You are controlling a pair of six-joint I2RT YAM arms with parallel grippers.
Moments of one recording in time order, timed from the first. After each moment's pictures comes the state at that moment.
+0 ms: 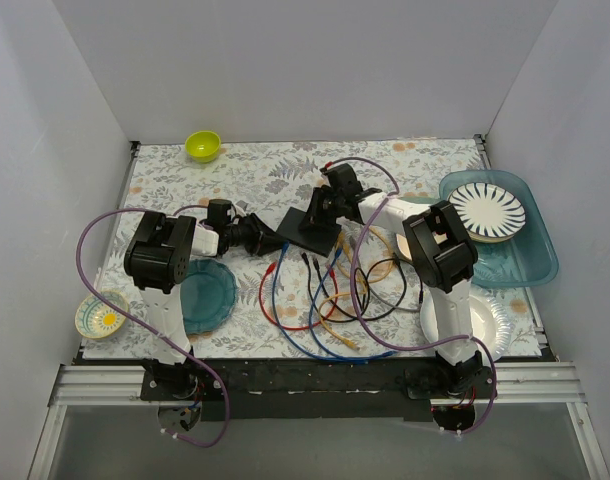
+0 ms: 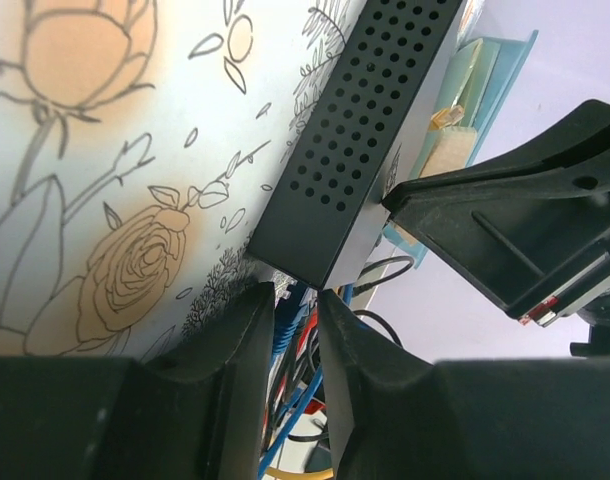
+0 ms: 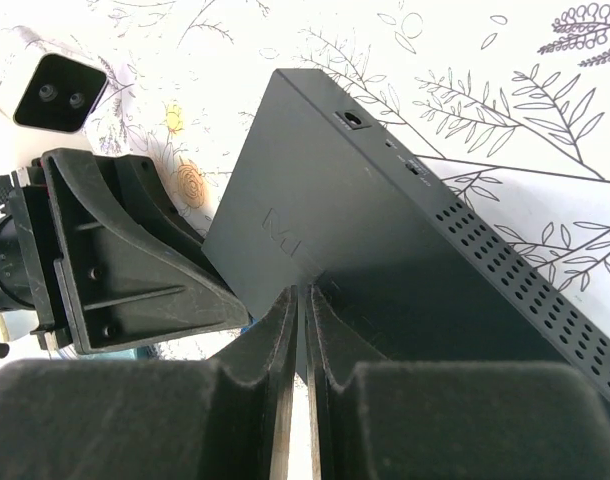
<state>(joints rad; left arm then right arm) -0.19 2.03 0.89 0.43 0.79 -1.11 0.56 2.13 1.48 -0.15 -0.39 0.70</state>
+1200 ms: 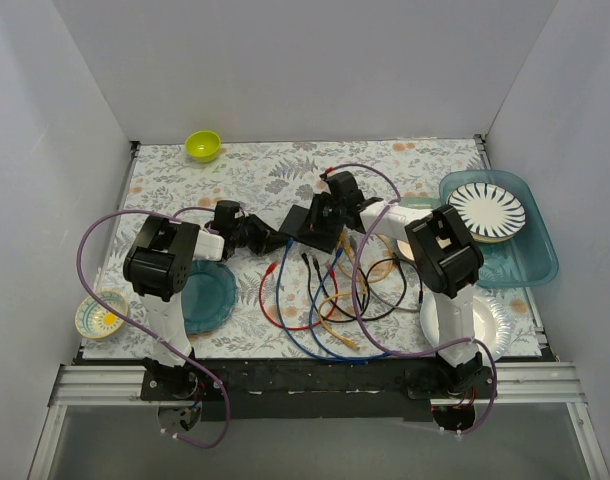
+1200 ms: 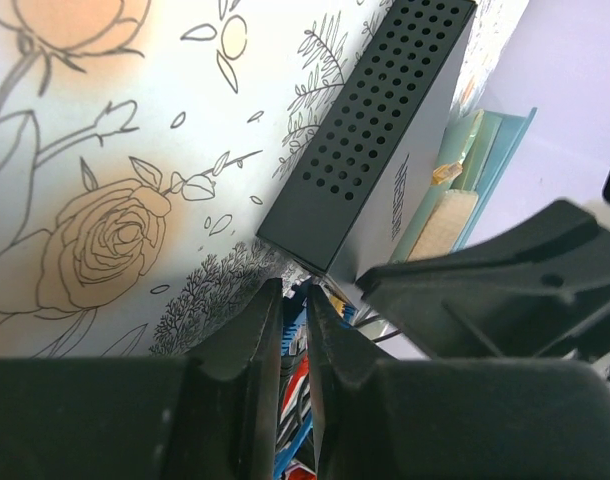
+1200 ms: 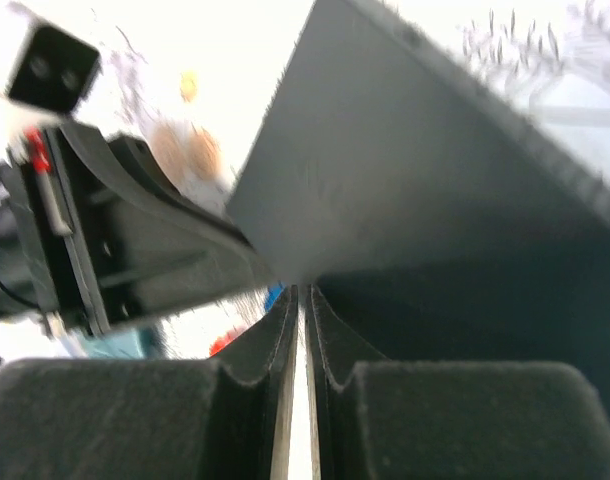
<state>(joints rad) -0.26 1.97 0.85 0.44 0.56 -1.21 0.58 2.09 1.37 -0.04 -0.40 0.73</state>
